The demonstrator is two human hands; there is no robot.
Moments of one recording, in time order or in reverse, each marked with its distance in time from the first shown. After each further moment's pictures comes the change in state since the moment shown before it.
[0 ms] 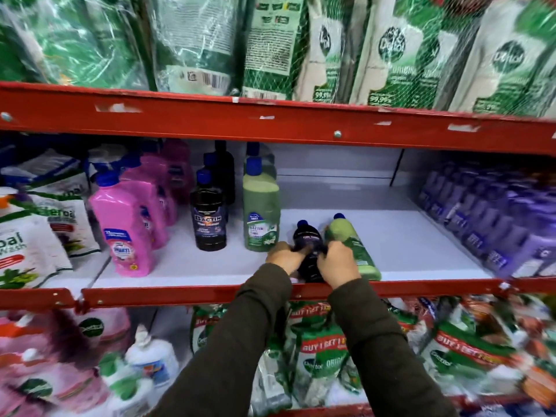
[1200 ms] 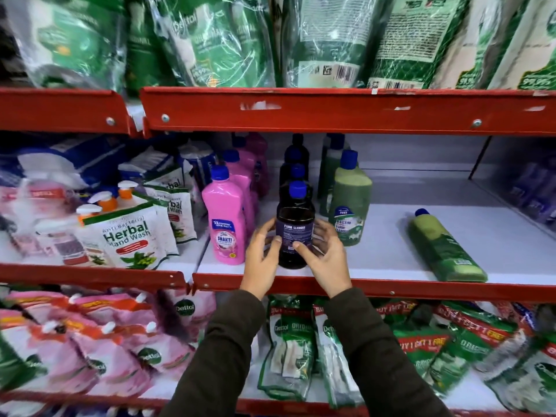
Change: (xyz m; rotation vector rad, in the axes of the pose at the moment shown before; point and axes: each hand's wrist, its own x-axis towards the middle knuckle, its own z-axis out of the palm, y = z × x) left_hand -0.069 -0.089 -0.195 -0.247 0.351 0.541; right_hand -0.060 -0.117 0.136 0.850 -0.092 -0.396
